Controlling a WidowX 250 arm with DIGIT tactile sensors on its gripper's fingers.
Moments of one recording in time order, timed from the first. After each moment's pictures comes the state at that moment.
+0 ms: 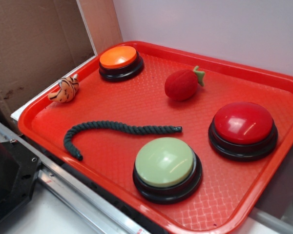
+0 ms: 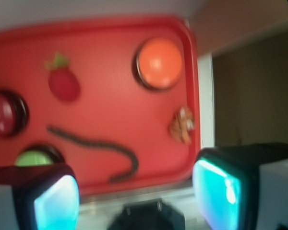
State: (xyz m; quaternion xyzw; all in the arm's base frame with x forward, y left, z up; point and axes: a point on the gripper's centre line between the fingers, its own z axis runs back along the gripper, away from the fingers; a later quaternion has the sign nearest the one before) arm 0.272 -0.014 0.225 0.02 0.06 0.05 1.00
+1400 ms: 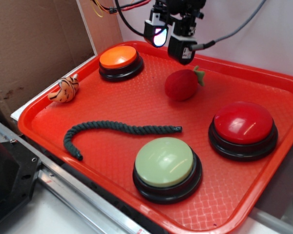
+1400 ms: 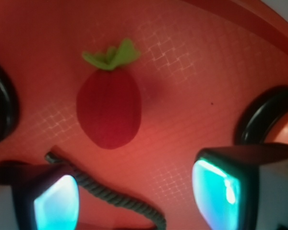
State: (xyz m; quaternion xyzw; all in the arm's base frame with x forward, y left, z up) arm 0.312 -0.070 0.081 0.00 0.20 -0.14 0.97
